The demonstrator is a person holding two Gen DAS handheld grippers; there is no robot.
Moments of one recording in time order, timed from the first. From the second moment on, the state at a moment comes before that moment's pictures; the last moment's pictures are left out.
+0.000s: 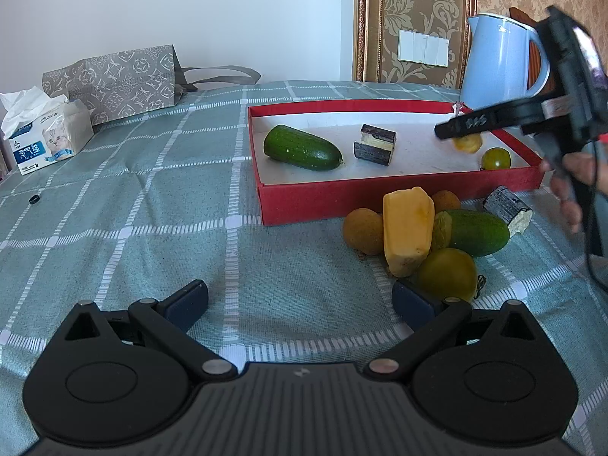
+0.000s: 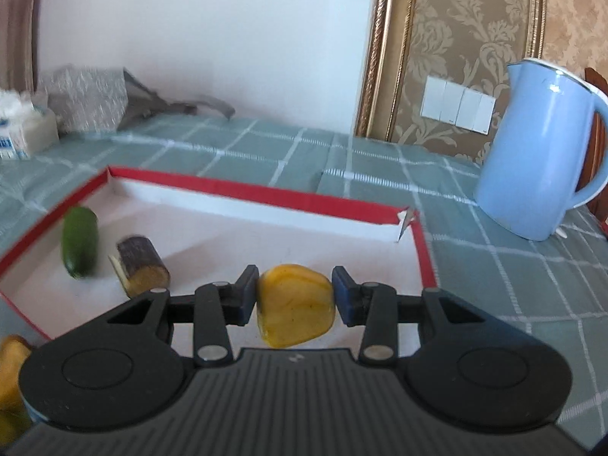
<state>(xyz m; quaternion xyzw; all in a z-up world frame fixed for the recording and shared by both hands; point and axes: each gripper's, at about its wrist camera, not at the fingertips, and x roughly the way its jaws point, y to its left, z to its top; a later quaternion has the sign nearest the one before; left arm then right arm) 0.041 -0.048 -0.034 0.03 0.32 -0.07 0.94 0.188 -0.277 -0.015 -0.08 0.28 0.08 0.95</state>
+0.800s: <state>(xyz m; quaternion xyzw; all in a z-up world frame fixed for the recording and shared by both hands) 0.026 -0.053 -0.031 0.02 0.32 -0.10 0.94 0.090 -0.337 -0.008 0.04 0.21 0.07 0.97</state>
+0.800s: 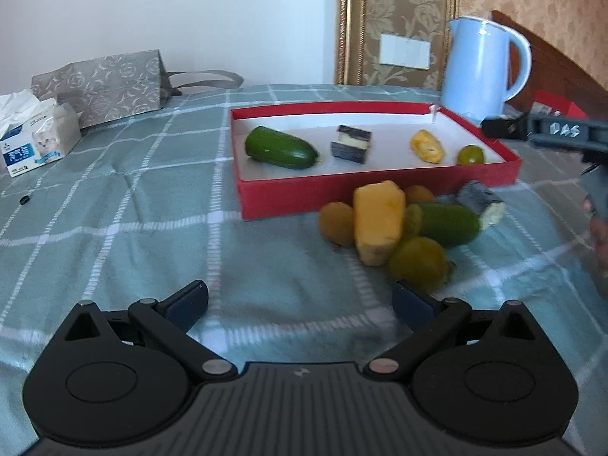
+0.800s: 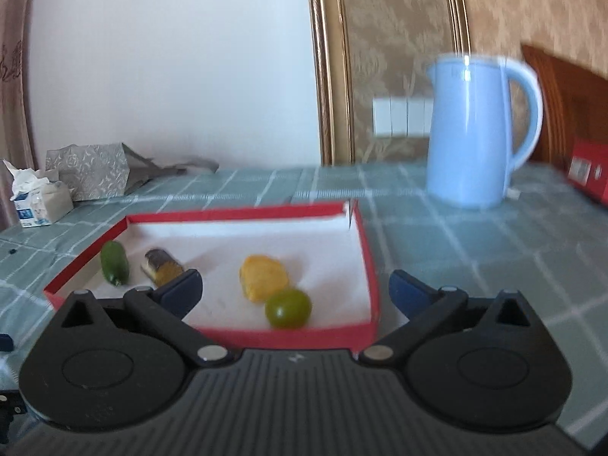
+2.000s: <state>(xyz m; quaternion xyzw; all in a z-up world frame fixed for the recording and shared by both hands) 0.020 -0.138 -0.030 0.02 0.30 -0.09 0.95 0.076 -0.335 -0.011 0.04 0.21 0.06 0.97</state>
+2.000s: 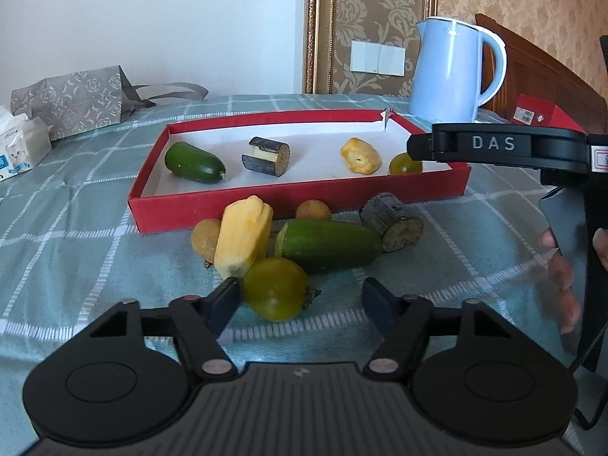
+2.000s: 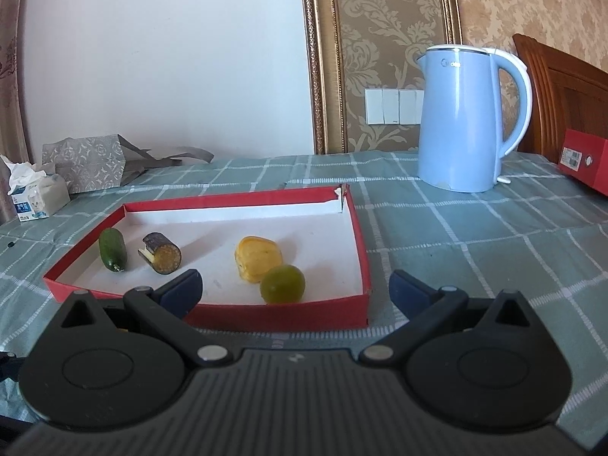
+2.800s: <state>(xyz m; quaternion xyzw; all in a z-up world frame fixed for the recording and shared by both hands) 0.009 -0.079 -0.027 -0.03 0.30 -0.07 0.95 0.083 -0.333 -0.018 0.02 0.24 0.05 0.97</state>
